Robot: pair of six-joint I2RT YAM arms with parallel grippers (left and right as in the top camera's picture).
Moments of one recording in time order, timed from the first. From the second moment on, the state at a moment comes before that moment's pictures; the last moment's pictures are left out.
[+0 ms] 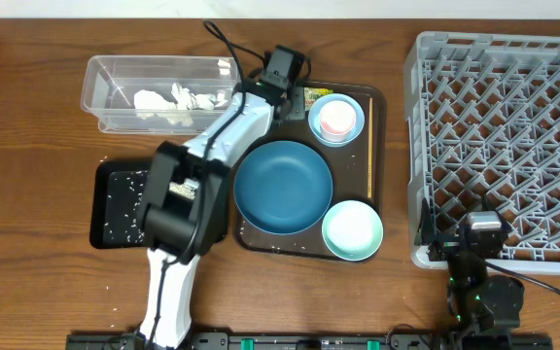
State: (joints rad) left arm -0.42 2.20 1.68 -0.49 -0.07 -0.41; right arm 0.04 0.01 0.01 -0.07 -0.01 -0.04
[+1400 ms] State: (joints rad) left arm 0.04 1.88 1.68 -0.90 -0.31 -0.72; right arm 0.04 0.01 0.01 -0.07 -0.01 -0.04
